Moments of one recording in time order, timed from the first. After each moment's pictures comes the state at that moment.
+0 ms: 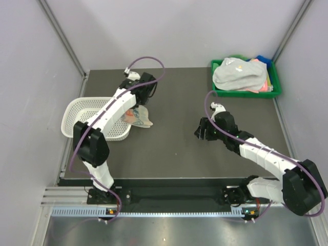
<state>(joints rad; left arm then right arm) -0.52 1.78 1.68 -1.14 -0.86 -0.53 0.51 1.16 0.61 -0.09 -0.05 0.44</state>
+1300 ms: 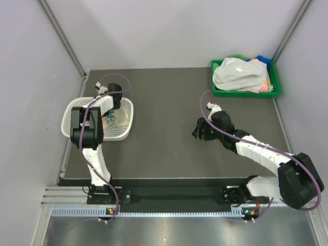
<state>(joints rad) -0.06 1.96 1.35 -0.53 -0.99 -0.18 0.53 1.22 0.62 -0.06 -0.08 0.45</state>
